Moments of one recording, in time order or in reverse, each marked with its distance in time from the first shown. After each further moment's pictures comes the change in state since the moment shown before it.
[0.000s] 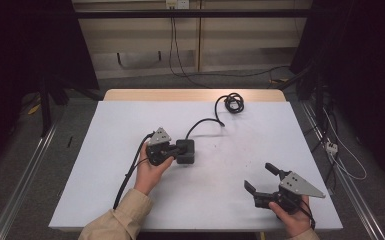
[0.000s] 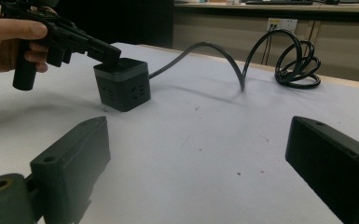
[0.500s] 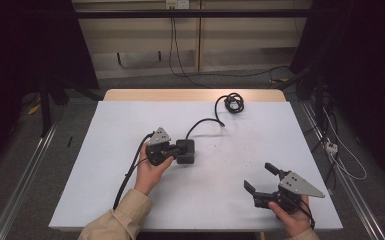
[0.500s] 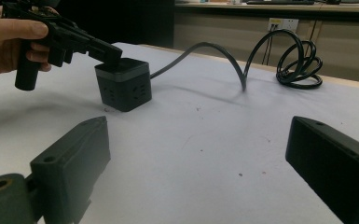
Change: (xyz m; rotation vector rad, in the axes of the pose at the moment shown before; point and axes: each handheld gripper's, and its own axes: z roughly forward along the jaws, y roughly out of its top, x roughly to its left) left arm 0.000 0.000 0.000 -0.002 -0.002 0.007; right arm 0.001 0.000 0.001 -0.001 0.003 0.001
